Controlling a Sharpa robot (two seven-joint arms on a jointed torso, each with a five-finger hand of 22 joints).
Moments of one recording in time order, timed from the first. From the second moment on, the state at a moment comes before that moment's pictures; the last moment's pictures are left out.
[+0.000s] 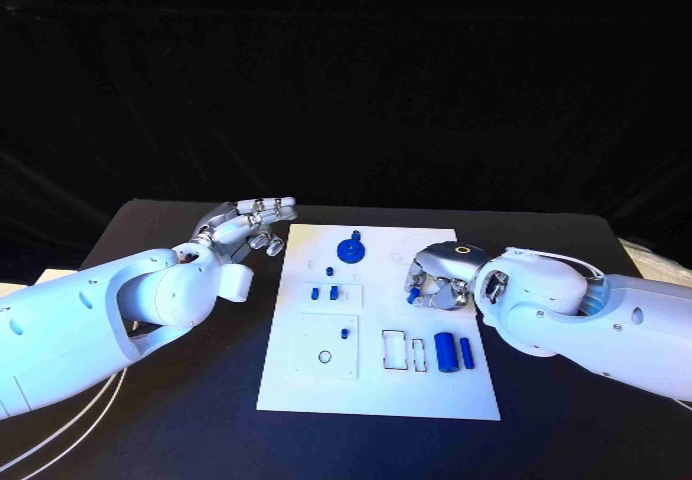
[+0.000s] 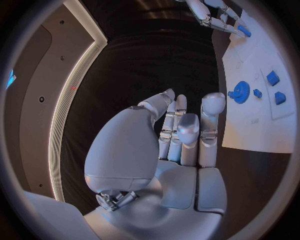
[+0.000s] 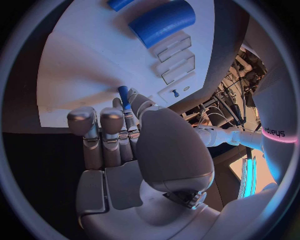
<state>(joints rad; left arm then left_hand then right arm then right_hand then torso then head) 1.21 -0.82 -0.01 1.50 0.09 -0.26 0.32 1.37 -0.14 0.44 -0.05 0.12 1.08 0.16 0.10 0.07 1.18 0.08 0.24 0.13 1.36 0.00 1.24 0.86 0.13 1.32 0.09 0.80 1.17 1.16 -0.99 -0.03 1.76 -1.69 -0.13 -0.30 1.45 -0.08 0.30 0.08 0.06 1.13 0.13 0.08 0.08 1.12 0.08 0.14 0.06 1.47 0.00 0.99 0.84 0.12 1.25 0.10 1.19 0.88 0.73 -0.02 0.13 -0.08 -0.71</state>
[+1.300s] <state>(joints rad) 1.21 -0.82 -0.01 1.50 0.09 -0.25 0.31 1.37 -0.14 0.43 -0.06 0.12 1.08 0.16 0.10 0.07 1.18 0.08 0.24 0.13 1.36 0.00 1.24 0.86 0.13 1.32 0.09 0.80 1.17 1.16 -0.95 -0.02 1.93 -1.59 -0.28 -0.28 1.46 -0.07 0.40 0.04 0.05 1.18 0.12 0.10 0.10 1.21 0.06 0.12 0.06 1.47 -0.02 1.10 0.96 0.12 1.32 0.08 1.27 1.01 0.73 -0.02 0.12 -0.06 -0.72</state>
